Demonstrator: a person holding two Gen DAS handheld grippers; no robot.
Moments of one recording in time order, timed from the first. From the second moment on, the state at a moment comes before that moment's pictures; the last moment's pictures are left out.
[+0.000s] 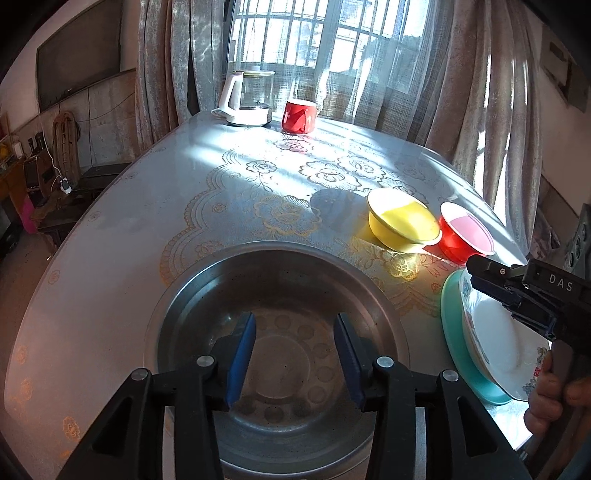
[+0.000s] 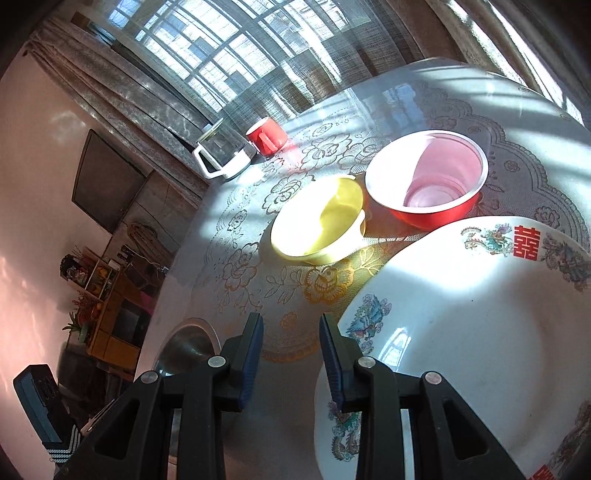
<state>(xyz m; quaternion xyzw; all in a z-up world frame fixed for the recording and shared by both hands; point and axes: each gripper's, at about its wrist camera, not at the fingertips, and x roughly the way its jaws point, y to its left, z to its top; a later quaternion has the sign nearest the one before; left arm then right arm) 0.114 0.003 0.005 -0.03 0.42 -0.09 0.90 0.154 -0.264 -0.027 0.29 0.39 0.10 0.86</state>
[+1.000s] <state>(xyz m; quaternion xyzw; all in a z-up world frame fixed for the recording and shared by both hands) 0.261 -0.079 -0.008 -0.10 0.49 -0.15 0.85 0.241 -0.295 -0.054 0.34 0.43 0.01 0.84</state>
